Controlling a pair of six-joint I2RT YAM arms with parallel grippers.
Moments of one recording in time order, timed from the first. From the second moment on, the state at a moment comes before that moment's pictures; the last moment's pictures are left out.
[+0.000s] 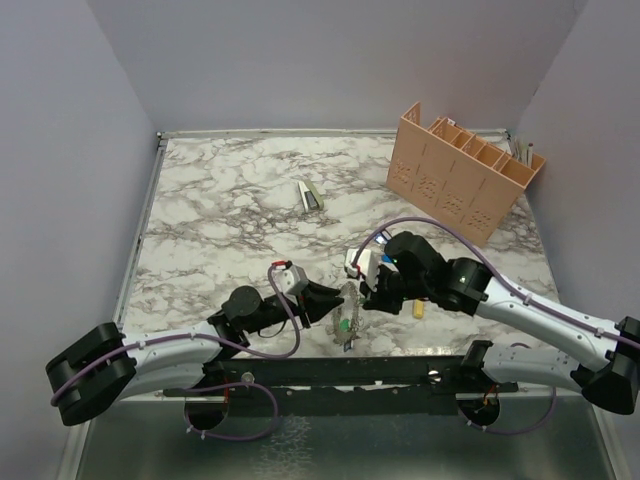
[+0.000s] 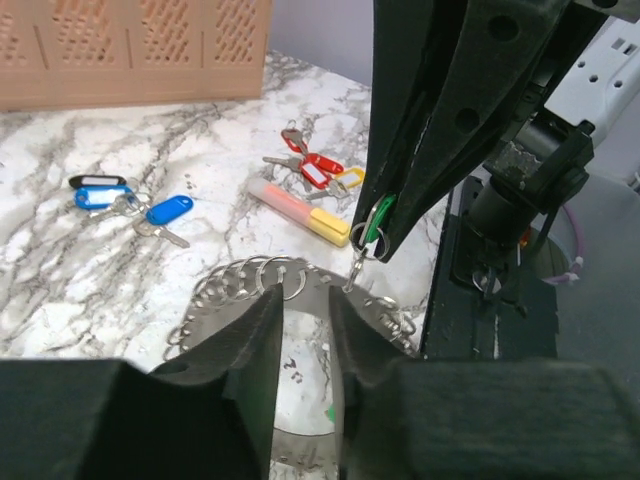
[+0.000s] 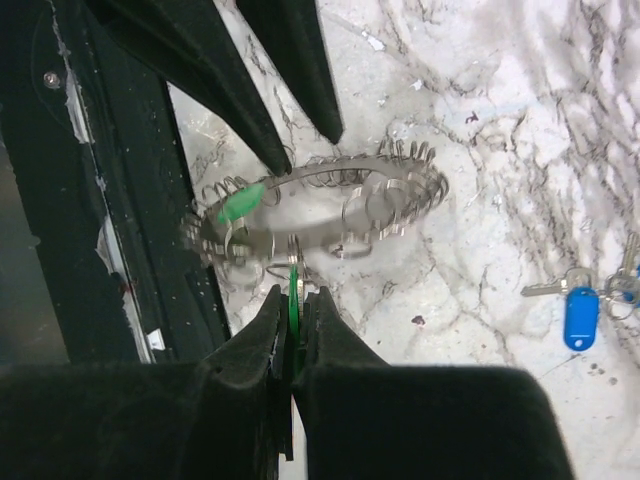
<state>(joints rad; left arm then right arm) -0.99 1.00 0.15 0.92 0.24 -0.25 0.97 1.05 0.88 -0.62 -0.28 -0.26</state>
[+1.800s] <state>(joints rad) -0.94 1.29 0.36 0.88 0.65 0.13 0.97 1.14 1.02 -0.83 -0.29 -0.62</state>
